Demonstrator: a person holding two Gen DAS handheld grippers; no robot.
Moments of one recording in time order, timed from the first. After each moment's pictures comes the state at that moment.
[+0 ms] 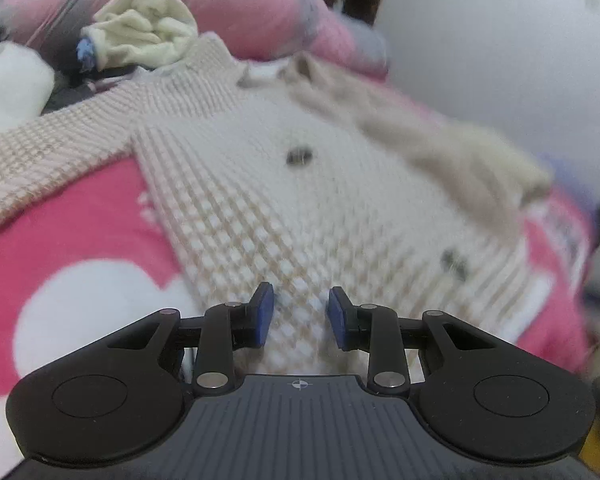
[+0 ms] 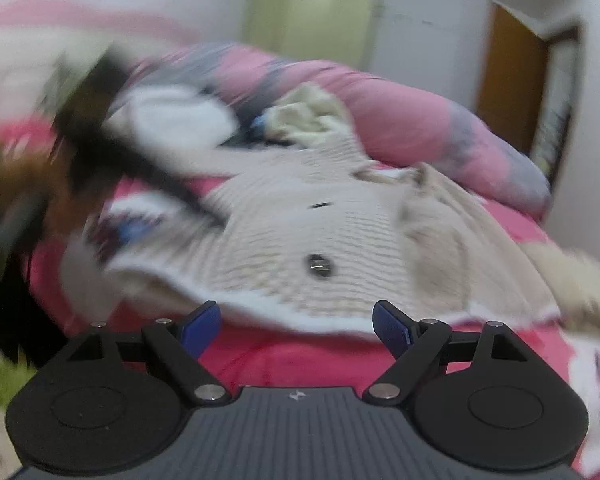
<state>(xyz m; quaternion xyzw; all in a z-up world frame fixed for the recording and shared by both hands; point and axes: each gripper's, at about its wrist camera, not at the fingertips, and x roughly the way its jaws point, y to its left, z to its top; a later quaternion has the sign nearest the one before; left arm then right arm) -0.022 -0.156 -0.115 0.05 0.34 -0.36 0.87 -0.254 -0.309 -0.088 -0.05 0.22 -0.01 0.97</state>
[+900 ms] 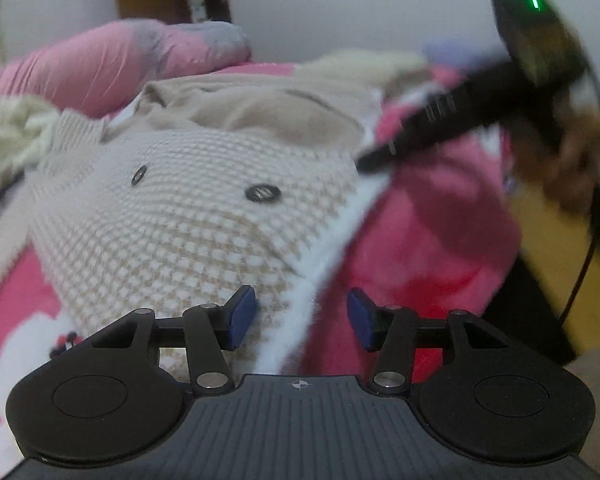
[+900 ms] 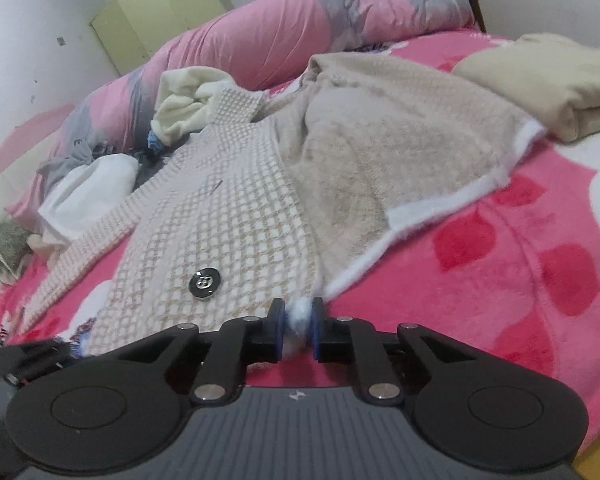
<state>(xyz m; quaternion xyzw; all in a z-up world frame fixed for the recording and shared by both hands) -0.131 -0.210 -0.110 0.24 0.25 -0.47 0.81 -0.196 -0.420 -0.099 0.23 0.31 -0.04 0.92</state>
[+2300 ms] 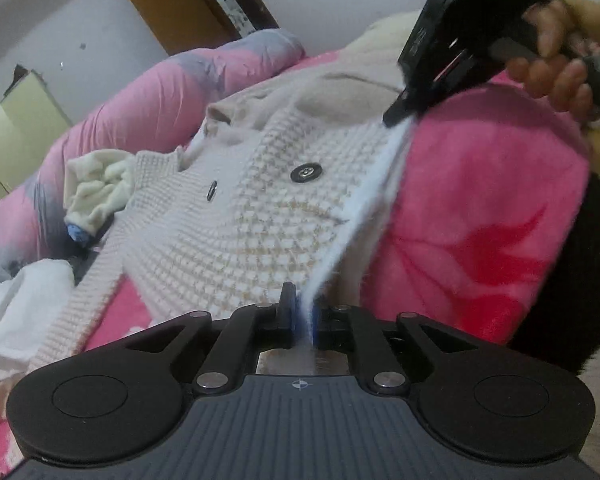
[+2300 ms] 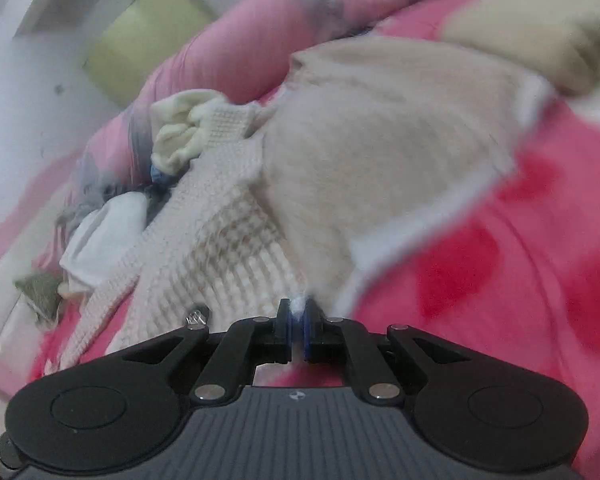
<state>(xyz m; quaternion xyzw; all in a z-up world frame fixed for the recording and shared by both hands) -0.165 -0.227 -0.121 0.36 0.17 -0.35 0.85 -0.185 -0.479 -0.130 0.34 0.28 0.00 0.90</state>
